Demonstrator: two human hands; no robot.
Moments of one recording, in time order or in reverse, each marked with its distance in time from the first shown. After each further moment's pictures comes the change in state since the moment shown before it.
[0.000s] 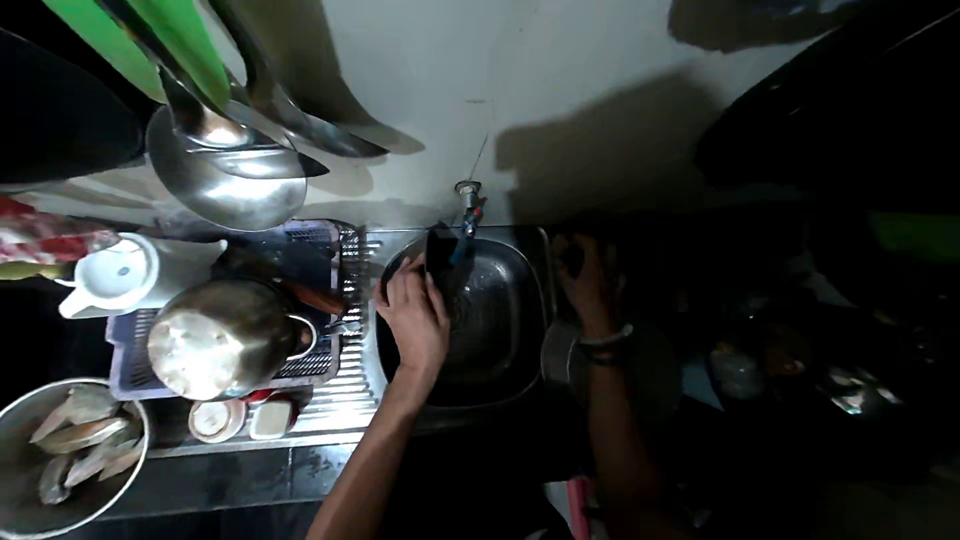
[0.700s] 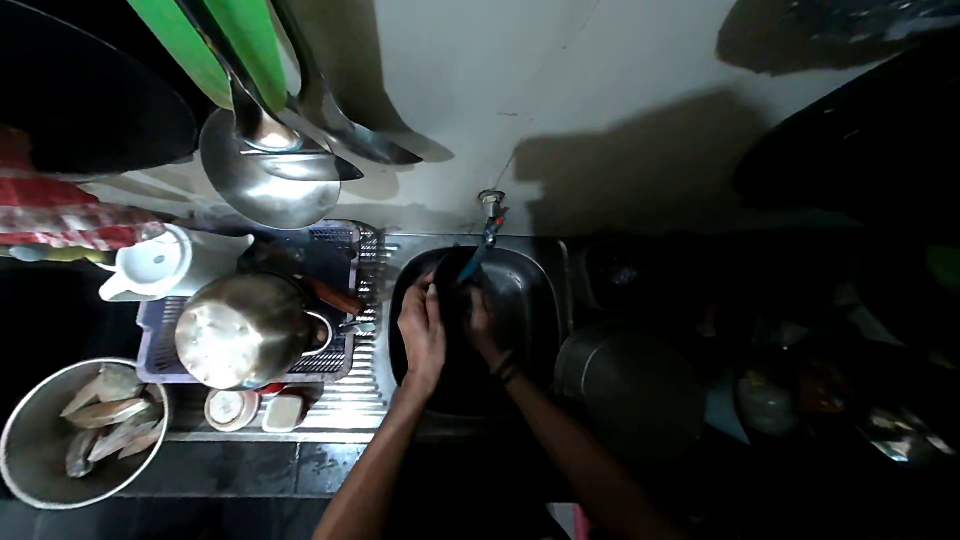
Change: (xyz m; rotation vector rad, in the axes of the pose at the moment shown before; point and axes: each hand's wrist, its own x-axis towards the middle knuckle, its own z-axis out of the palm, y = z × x) left_hand -0.008 -0.024 0.009 -0.447 -0.080 -0.328; right_hand -0.080 -0.057 0.168 0.336 -0.486 -0.139
